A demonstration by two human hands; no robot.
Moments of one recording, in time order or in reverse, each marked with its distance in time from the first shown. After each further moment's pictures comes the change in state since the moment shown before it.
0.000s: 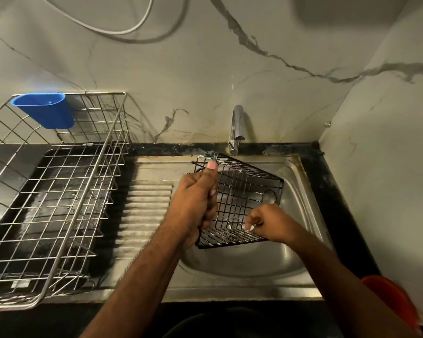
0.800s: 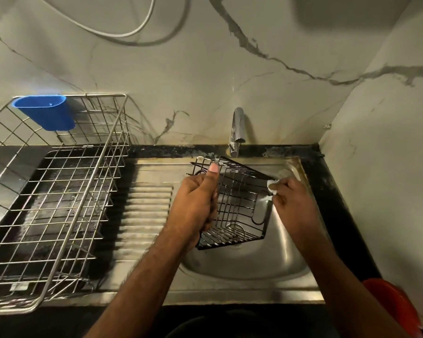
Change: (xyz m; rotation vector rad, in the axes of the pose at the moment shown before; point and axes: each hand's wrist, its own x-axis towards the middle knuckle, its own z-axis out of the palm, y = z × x) left_hand 0.003 -0.002 0.002 0.061 0.035 0.042; right_hand -0.011 0.002 -0.029 -0.257 0.689 -0.042
